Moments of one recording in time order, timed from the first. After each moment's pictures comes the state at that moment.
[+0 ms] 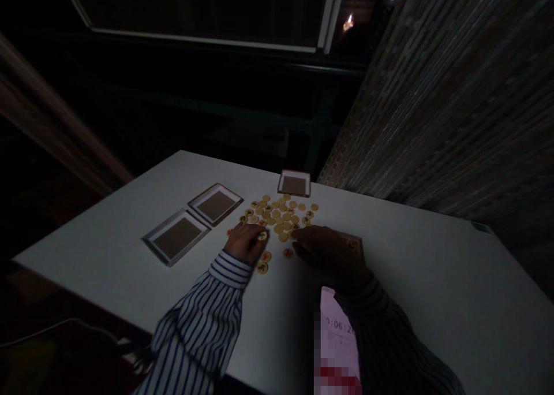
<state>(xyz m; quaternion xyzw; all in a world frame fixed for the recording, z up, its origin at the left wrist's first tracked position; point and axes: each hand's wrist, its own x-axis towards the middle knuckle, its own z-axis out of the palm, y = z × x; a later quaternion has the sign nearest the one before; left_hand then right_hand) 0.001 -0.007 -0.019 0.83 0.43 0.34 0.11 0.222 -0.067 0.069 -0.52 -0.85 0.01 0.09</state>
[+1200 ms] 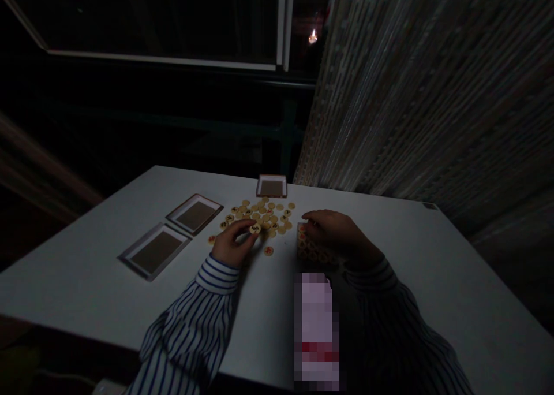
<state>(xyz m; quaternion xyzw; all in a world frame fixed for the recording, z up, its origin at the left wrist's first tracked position) 0.042 -0.031 0.021 0.67 0.41 0.52 0.34 0.279 -0.084 0.106 -0.61 -0.79 -0.02 0.11</state>
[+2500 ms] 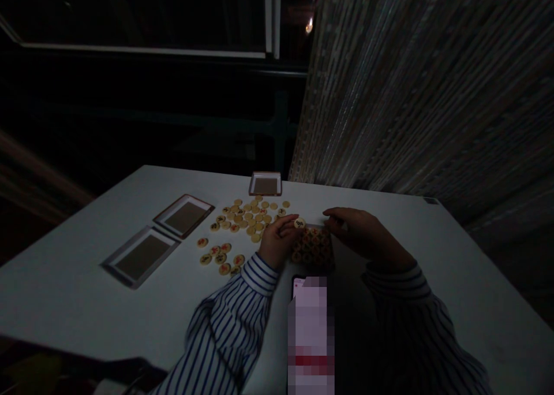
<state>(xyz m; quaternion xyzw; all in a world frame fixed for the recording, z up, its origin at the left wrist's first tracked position) 0.156 -0.042 0.024 0.47 0.33 0.47 0.67 0.339 -0.095 0.095 -0.64 -0.75 -0.02 0.16</state>
